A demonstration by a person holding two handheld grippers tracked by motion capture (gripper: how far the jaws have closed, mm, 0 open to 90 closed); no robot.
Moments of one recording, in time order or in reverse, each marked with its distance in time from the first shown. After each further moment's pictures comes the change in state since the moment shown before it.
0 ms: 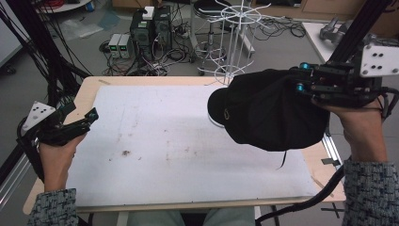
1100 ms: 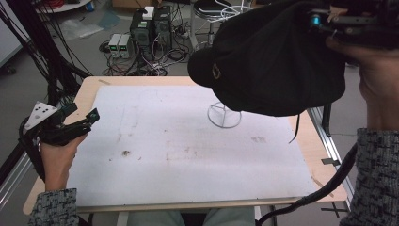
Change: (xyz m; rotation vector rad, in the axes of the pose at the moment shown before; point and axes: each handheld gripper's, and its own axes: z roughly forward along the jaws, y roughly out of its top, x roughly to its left) left arm 0.001 -0.003 0.003 0.016 -0.006 -0.012; right arm -0.026 0.115 0.004 -0.143 0.013 -0.097
